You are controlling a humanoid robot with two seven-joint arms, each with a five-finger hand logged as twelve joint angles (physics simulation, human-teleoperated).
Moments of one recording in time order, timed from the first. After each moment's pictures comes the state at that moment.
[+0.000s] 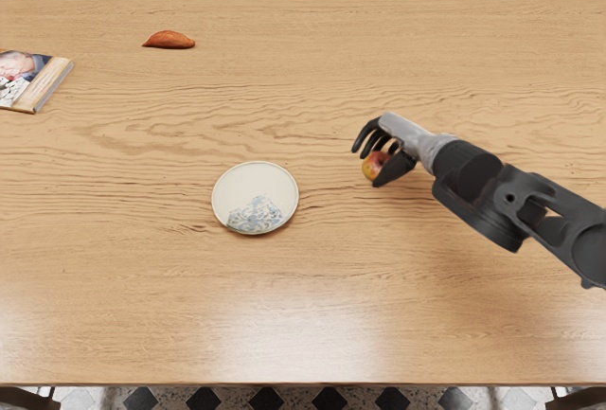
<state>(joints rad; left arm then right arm) 0.01 0.00 -0.13 -0.05 0.02 -0.05 0.19 0.75 -0.40 0.62 1.48 -1.31 -0.02 -0.61</state>
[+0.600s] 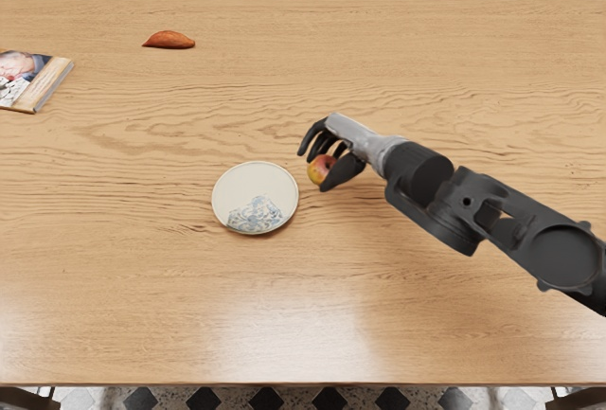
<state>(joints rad) 0.01 0.00 -0.13 -0.05 0.02 -0.05 0.19 0.77 -0.26 0.62 1.48 -1.31 -0.02 -0.61</state>
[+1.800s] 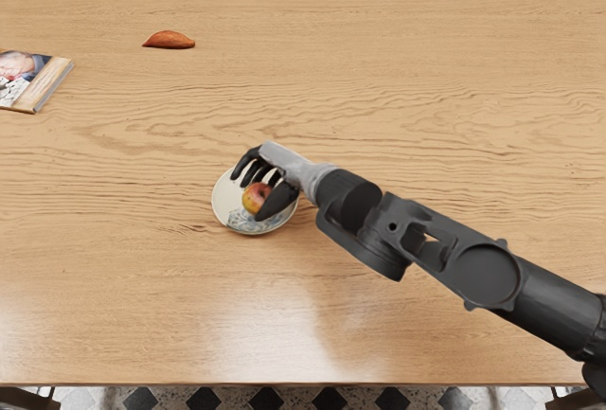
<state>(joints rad) 0.01 0.00 -0.13 -0.05 0.02 -0.05 0.19 0.76 -0.04 0.58 1.39 -1.32 -0.06 -0.61</state>
